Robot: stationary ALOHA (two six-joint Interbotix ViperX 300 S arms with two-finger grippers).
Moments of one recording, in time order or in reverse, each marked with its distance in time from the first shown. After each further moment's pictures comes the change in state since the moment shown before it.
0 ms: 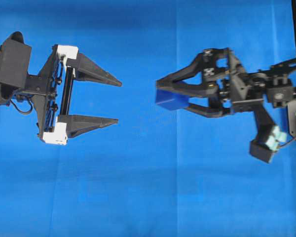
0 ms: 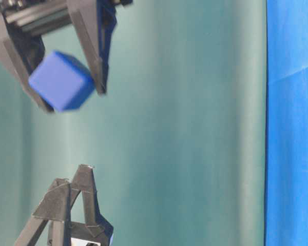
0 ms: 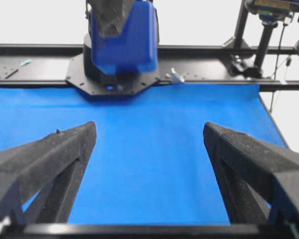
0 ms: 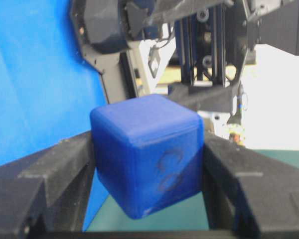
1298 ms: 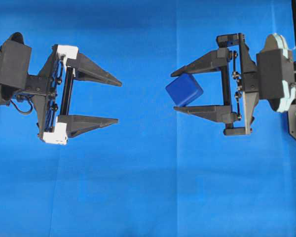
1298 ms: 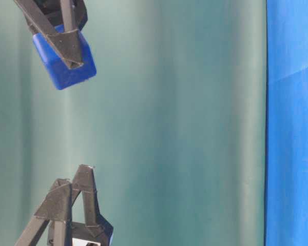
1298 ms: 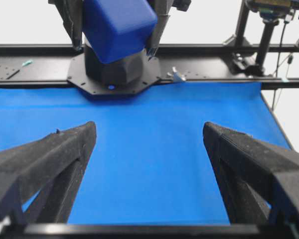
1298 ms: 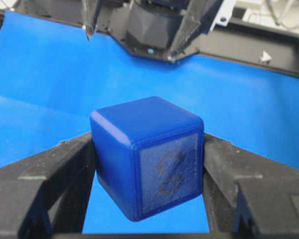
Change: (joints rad) left arm 0.000 0.000 0.000 0.000 0.003 0.012; right arm 0.023 -0.057 0.021 0.202 0.101 0.983
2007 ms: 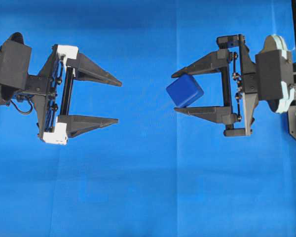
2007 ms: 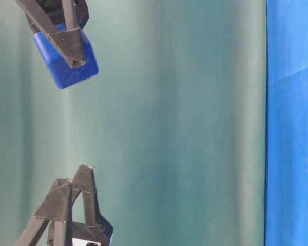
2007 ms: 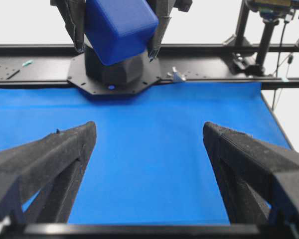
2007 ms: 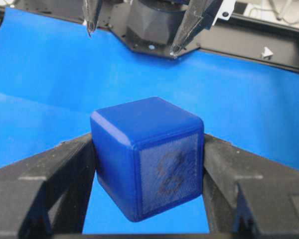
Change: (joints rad) left arm 0.002 0.000 0.000 0.000 0.000 0.000; right arm 0.008 -0.002 0.000 0.000 0.012 0.003
